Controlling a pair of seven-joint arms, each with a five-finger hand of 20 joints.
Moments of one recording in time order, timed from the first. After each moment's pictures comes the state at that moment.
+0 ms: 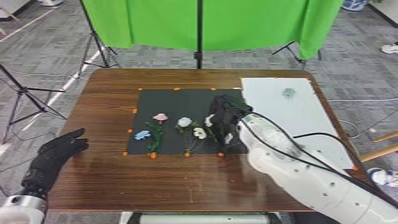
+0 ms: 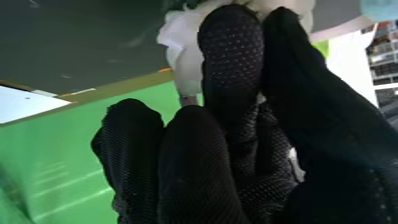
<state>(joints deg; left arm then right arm) 130.9 -61.7 -110.0 -112.9 60.7 -0.3 5.1 -63.6 -55.1 38.7 -96.1 -119.0 -2.8 22.9</state>
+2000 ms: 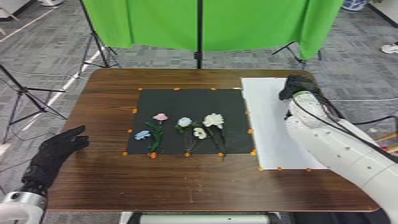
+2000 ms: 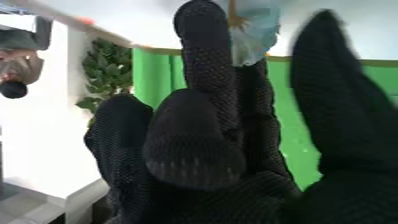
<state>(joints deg) 129.7 -60.8 -110.0 -112.2 60.7 -1.5 5.0 -51.8 -51.9 38.9 -68.9 -125.5 1.8 36.4</state>
